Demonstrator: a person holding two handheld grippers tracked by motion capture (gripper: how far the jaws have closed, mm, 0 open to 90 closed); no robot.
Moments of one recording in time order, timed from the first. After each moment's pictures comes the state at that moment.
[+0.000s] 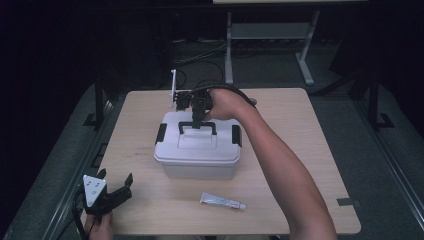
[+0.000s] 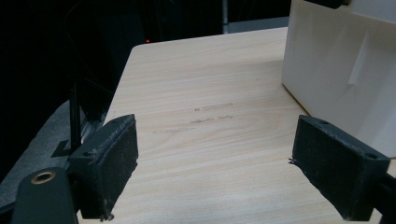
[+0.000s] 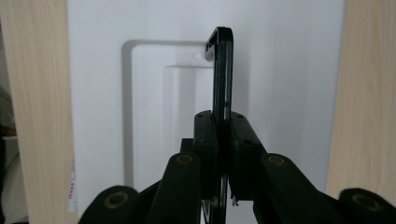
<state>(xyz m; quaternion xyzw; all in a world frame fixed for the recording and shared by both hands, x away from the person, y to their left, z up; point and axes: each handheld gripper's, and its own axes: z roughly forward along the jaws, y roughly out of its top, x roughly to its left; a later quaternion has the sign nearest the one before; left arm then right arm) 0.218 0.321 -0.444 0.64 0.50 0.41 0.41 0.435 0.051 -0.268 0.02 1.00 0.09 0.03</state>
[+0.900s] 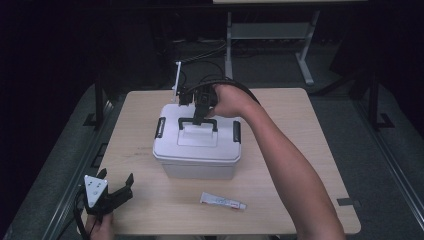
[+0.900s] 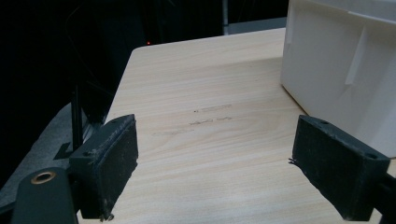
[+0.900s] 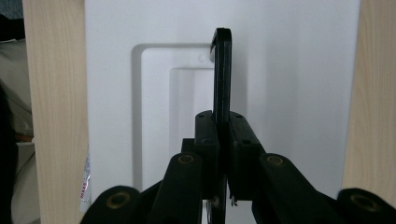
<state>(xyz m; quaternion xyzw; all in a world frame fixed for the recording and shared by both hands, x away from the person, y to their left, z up) 0.217 0.318 -0.444 0.64 0.50 0.42 0.41 0.425 0.038 -0.245 0.03 0.99 0.12 0.03</state>
